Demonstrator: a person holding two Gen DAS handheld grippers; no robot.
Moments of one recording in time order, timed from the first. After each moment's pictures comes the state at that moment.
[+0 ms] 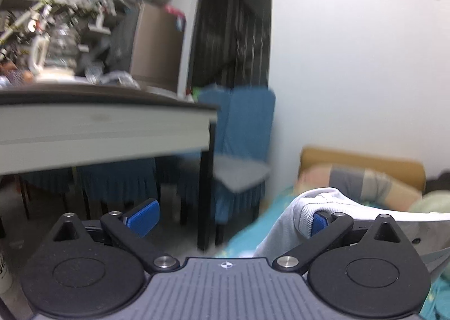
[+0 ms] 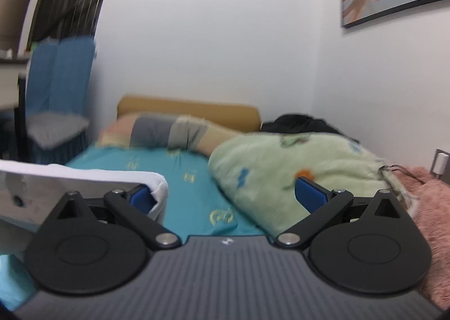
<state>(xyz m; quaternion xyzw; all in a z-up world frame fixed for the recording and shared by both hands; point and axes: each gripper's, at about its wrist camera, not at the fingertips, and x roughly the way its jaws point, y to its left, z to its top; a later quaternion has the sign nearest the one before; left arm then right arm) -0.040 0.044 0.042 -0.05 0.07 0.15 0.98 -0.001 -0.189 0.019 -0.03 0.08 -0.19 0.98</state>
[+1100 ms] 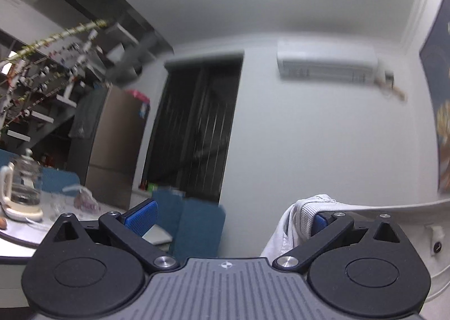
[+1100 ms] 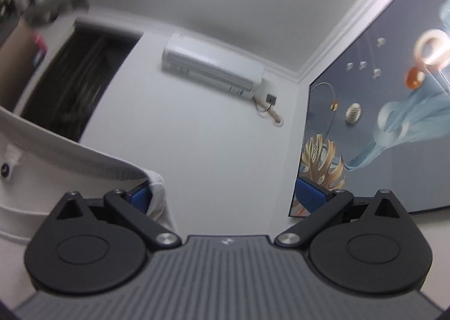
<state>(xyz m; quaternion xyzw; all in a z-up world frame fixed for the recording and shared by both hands) -0.083 0.028 0.349 -0.06 -0.06 0.05 1.00 -0.101 -0.194 0.335 -0.20 -0.13 -0.22 0.94</state>
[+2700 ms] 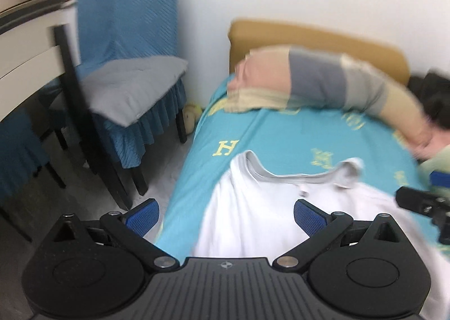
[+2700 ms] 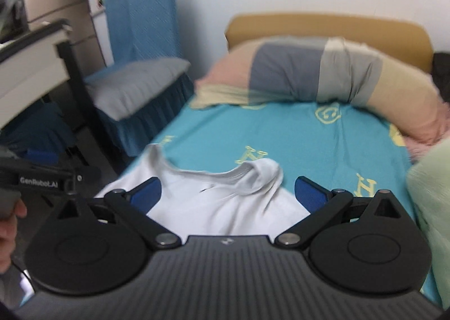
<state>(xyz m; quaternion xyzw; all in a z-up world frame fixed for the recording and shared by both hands) 0.426 0.053 -0.077 0.01 0.35 -0.04 0.94 0.376 -0.188 -0.031 0.05 0.29 0.10 0.95</state>
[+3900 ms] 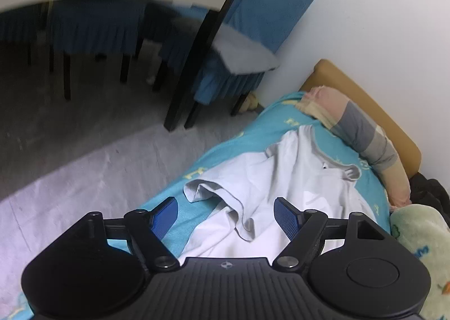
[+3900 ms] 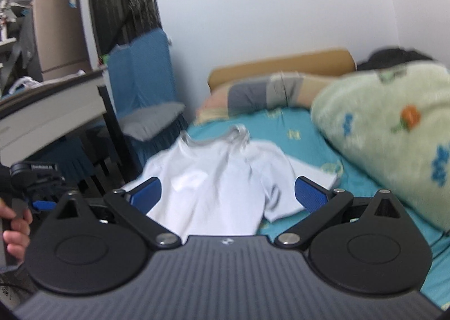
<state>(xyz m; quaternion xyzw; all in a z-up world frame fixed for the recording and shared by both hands) 0.169 0.177 -0.076 -0.26 0.35 0.07 0.90 0.048 -0.208 -0.021 0.11 0.20 0.03 0.97</state>
